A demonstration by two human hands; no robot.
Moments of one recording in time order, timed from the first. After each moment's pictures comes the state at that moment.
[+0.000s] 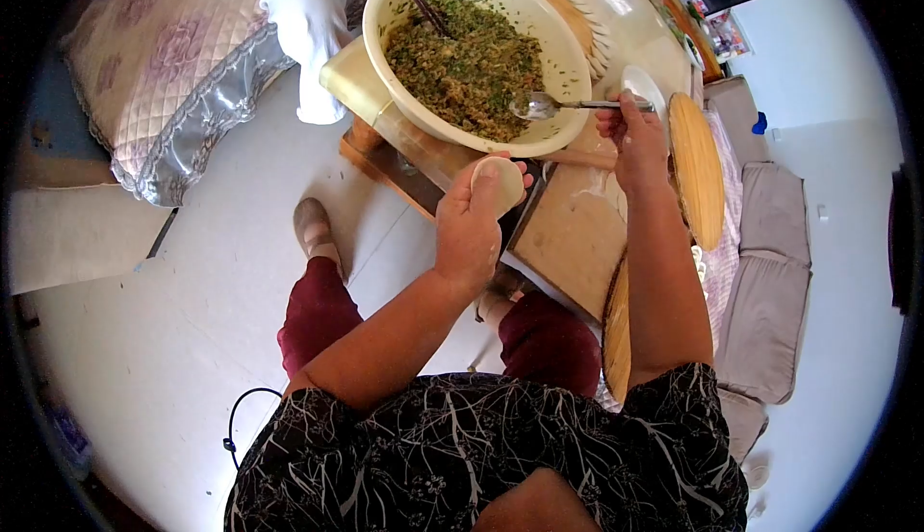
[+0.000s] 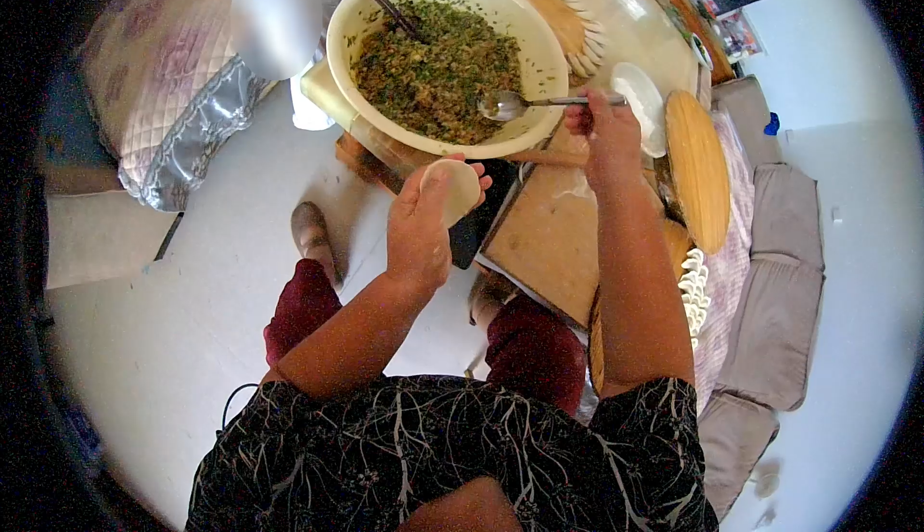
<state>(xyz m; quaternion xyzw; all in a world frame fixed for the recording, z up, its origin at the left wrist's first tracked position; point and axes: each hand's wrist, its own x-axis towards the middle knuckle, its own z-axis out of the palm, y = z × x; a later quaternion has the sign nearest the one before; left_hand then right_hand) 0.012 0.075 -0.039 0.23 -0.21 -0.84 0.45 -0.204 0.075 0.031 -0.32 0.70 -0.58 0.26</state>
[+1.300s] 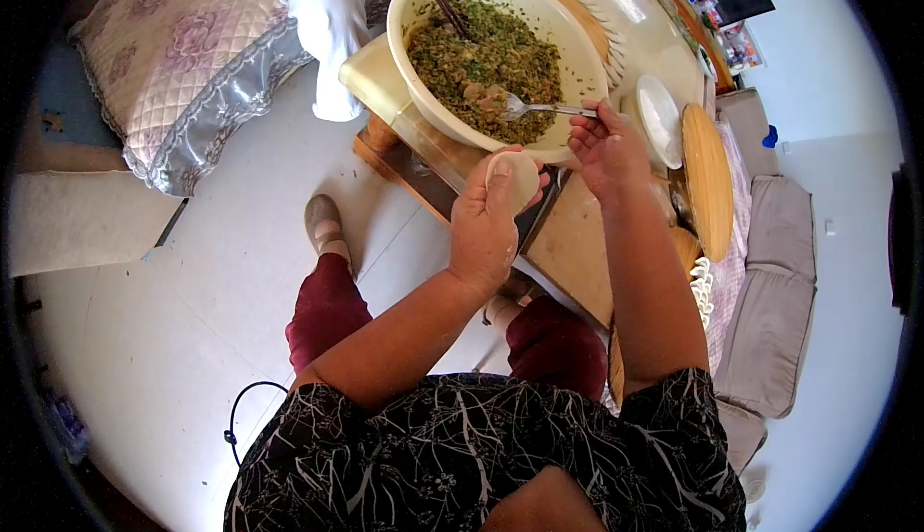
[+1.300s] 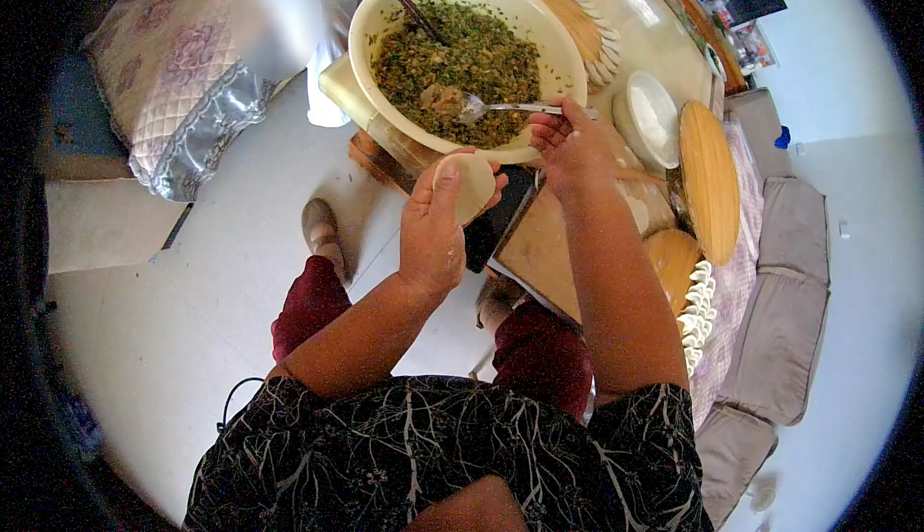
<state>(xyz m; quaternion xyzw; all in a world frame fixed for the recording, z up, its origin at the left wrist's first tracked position) 0.017 0.071 -0.027 0.22 -0.22 -0.83 0.46 -0.140 0.053 0.025 -0.11 0.65 -0.65 0.38</state>
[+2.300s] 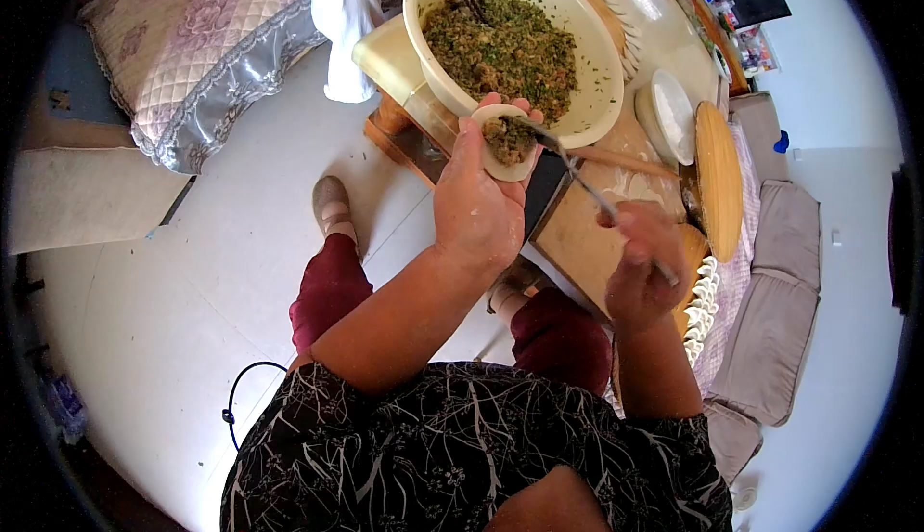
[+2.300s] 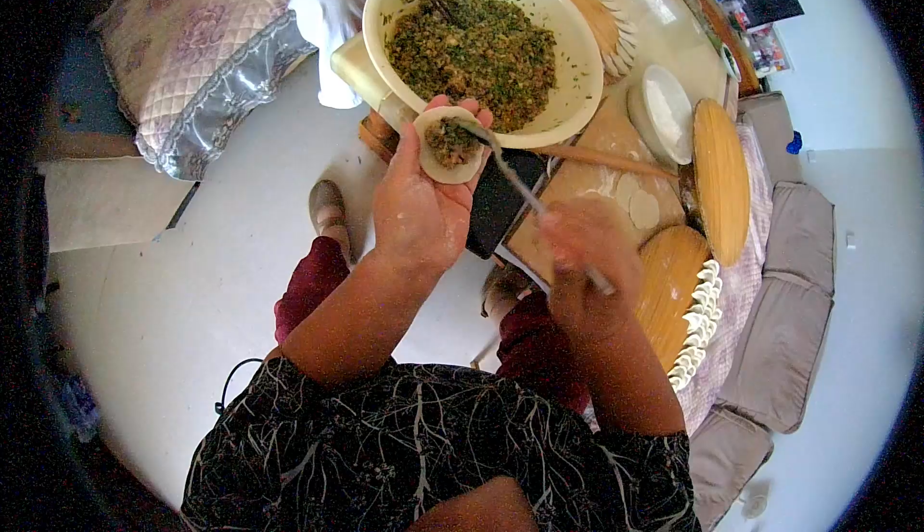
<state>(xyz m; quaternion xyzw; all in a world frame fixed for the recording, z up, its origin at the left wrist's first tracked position) 0.032 0.052 -0.005 0.13 0.05 -0.86 0.50 -0.069 0.147 0.059 -0.75 0.52 -0.40 -0.03</state>
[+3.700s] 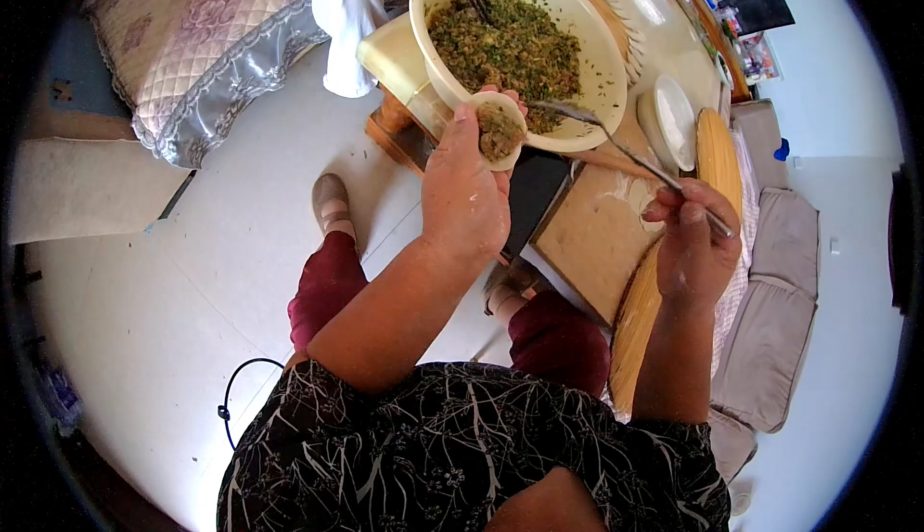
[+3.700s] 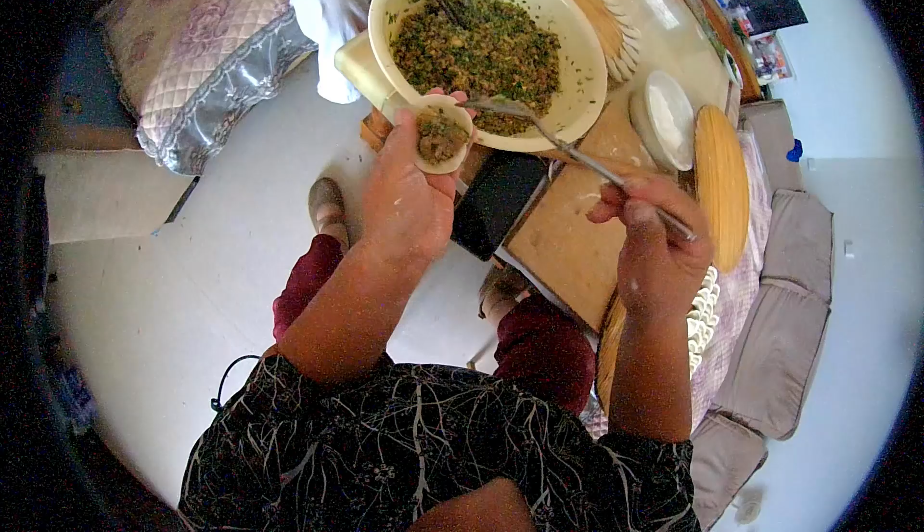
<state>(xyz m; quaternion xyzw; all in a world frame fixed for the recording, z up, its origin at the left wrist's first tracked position) 0.037 0.040 -0.011 0.16 -0.04 -0.84 0.52 -0.097 0.148 0.088 -0.48 0.58 -0.62 0.21</state>
